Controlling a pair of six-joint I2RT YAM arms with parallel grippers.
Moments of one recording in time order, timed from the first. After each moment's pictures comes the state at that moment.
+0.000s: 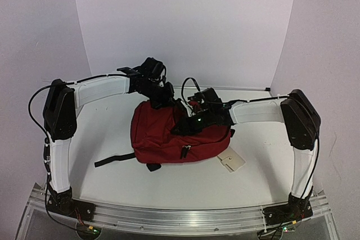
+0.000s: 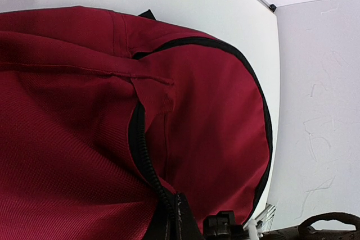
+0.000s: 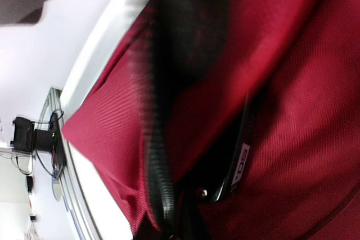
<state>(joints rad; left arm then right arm) -0.69 2.05 1.81 -0.54 0.26 -0.90 0.76 2.03 1.40 -0.11 -0.56 0.39</state>
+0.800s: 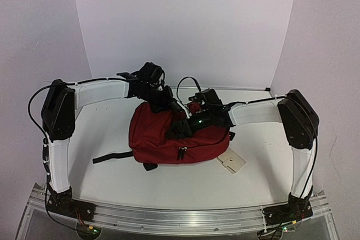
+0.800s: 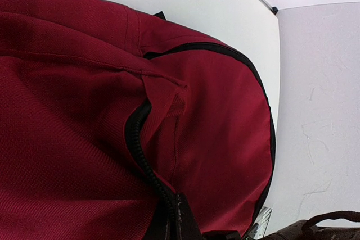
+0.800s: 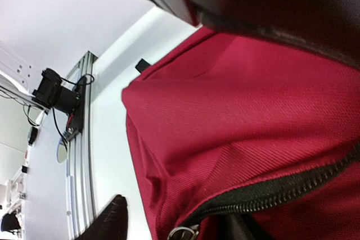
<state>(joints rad) -0.69 2.03 1.71 -0.46 0.27 -0.95 0.75 2.04 1.38 0.00 -0.76 0.17</state>
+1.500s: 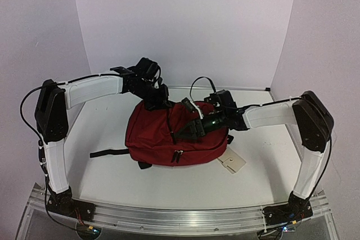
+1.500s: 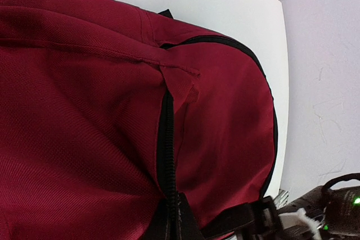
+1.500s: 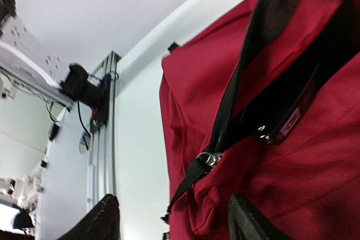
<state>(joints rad) -0.69 1.96 1.72 -0.59 0.27 -0.83 0.69 1.91 1.18 0.12 -0.87 0.23</state>
